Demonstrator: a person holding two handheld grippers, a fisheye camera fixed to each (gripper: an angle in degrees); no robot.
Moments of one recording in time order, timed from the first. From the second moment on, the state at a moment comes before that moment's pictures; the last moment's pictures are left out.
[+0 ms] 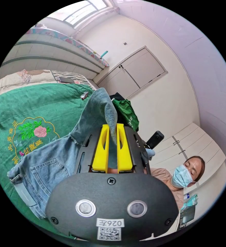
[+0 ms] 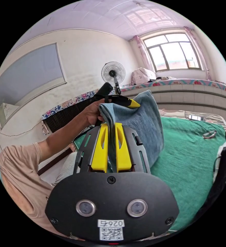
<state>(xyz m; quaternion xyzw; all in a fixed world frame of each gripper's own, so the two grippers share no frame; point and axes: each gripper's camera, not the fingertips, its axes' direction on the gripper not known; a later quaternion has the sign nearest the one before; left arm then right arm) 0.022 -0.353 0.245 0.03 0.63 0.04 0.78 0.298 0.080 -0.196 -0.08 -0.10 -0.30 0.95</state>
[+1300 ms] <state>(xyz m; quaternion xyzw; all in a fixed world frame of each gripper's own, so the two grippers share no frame) -0.053 -0.180 0.311 -0.07 0.34 0.00 0.94 0.340 0.103 0.113 -0.41 0.00 -0.22 0.89</state>
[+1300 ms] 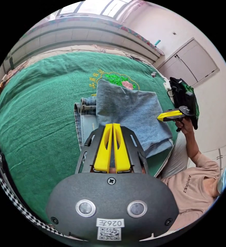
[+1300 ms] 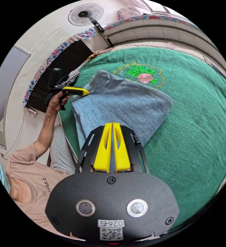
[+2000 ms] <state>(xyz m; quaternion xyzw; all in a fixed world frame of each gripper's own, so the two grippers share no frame) -0.002 -0.188 0.274 0.01 0.19 0.12 0.97 0.314 0.120 0.114 -0.30 0.06 -0.35 0.89</state>
